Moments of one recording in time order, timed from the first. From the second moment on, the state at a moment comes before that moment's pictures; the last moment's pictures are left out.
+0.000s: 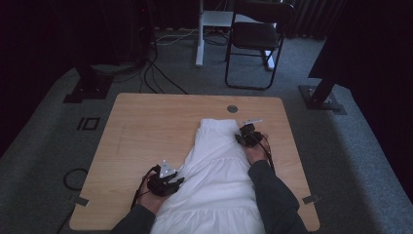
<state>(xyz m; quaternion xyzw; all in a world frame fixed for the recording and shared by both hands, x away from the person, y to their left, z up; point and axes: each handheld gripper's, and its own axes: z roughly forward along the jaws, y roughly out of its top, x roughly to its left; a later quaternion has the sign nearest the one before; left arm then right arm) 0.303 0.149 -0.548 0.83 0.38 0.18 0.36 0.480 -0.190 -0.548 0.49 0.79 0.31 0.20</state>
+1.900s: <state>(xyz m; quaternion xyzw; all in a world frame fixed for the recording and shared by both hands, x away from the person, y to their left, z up) 0.419 0.091 -0.558 0.81 0.43 0.18 0.35 0.393 -0.170 -0.558 0.46 0.79 0.37 0.16</state>
